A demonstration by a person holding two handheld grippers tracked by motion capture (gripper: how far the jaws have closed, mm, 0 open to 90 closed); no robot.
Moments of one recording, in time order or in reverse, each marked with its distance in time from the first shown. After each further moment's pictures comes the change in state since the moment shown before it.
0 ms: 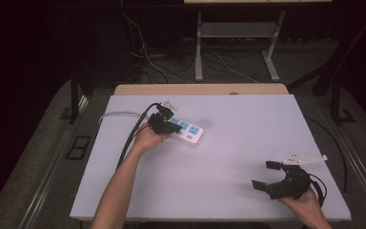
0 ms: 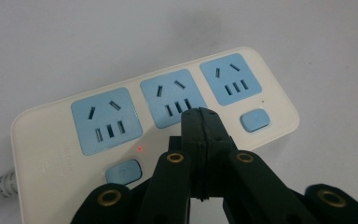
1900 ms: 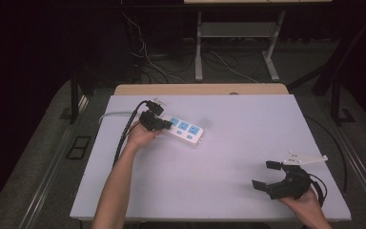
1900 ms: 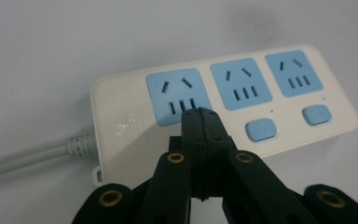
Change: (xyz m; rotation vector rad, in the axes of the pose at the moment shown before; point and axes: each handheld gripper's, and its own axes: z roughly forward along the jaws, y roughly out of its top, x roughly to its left) left arm 0.030 -0.010 -0.011 -0.004 0.059 -0.110; right arm 0.001 0.000 -0.001 -0.003 -0.001 0.000
